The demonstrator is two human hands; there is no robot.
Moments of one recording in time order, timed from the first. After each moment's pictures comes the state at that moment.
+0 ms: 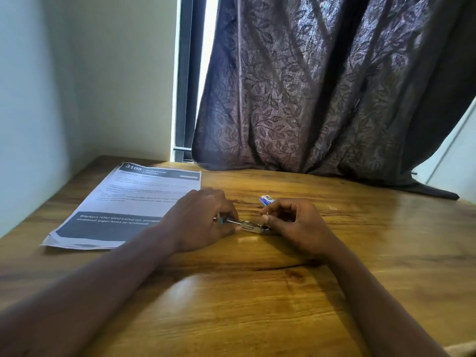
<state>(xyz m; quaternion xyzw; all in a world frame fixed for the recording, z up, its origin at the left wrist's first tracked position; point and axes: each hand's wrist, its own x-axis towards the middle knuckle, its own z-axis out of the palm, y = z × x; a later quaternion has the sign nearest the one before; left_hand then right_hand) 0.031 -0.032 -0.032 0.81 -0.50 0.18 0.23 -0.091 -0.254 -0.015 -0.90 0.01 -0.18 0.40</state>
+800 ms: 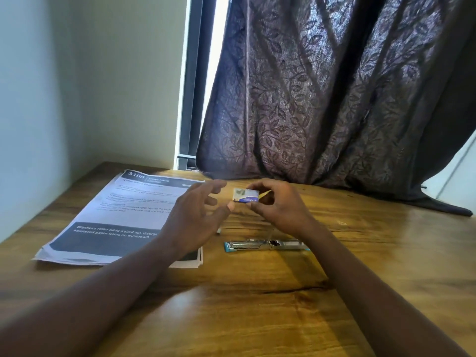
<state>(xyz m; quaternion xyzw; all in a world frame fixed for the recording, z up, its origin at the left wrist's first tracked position) 0.034 -0.033 -0.027 0.79 -0.33 0.13 0.50 -0.009 -0.245 0.006 -0.93 -0.02 -0.23 0.29</state>
